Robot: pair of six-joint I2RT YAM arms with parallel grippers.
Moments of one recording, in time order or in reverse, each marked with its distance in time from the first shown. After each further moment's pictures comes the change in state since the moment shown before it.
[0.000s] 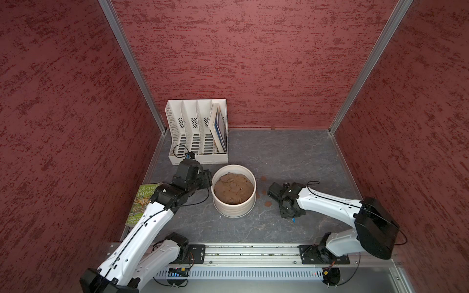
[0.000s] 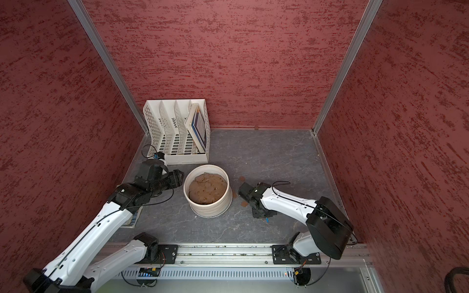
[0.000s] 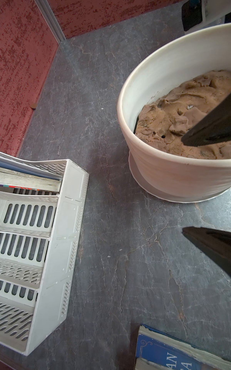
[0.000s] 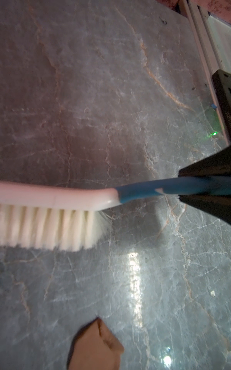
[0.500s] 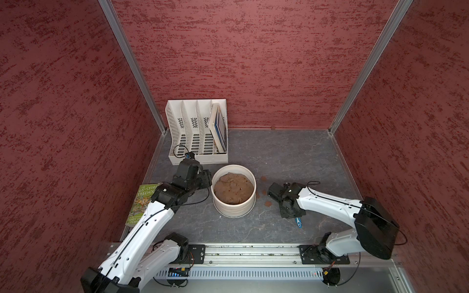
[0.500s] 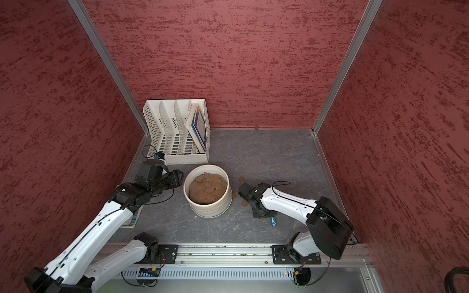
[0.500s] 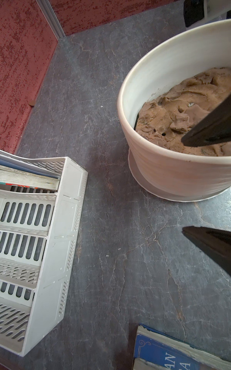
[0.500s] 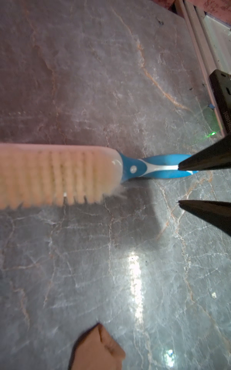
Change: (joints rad) left arm 0.007 0.004 -0.004 0.000 0.005 0.000; right arm 0.000 -0.029 0.000 -0.006 0.006 0.020
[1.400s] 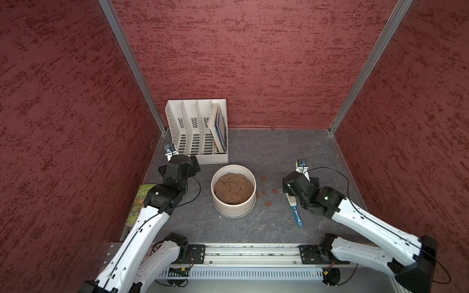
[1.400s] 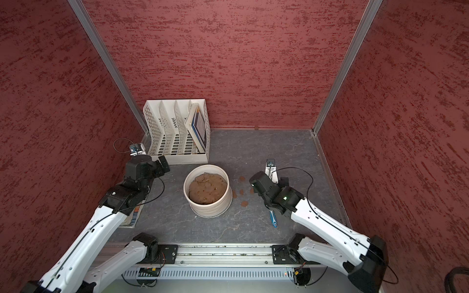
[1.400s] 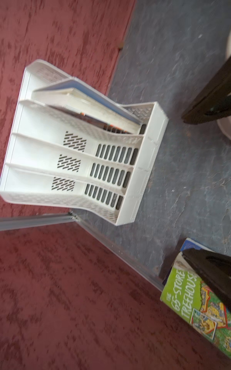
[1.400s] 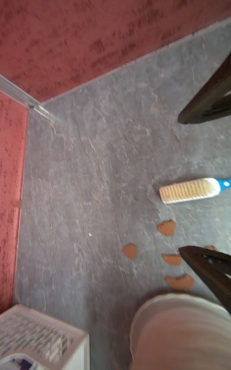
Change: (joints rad) left arm 0.111 -0.031 -0.015 0.252 -0.471 0.151; right arm -0.080 -0.364 0.027 0.361 0.470 -0.290
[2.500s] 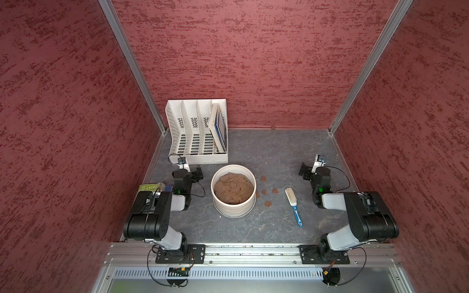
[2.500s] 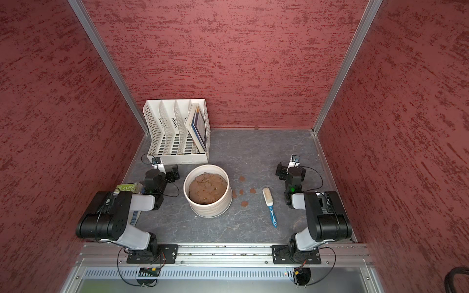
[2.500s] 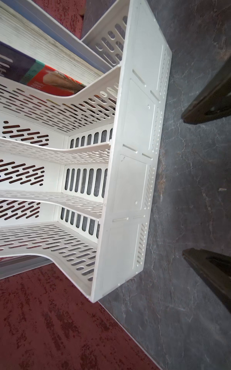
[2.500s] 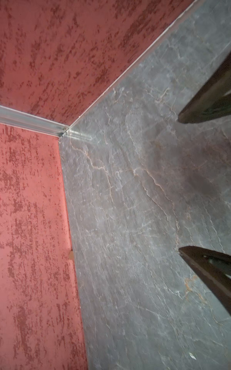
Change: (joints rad) left arm 0.283 0.655 -0.535 1.347 0.467 0.238; right arm -0.724 0.491 -0.468 1.524 -0.528 -0.419
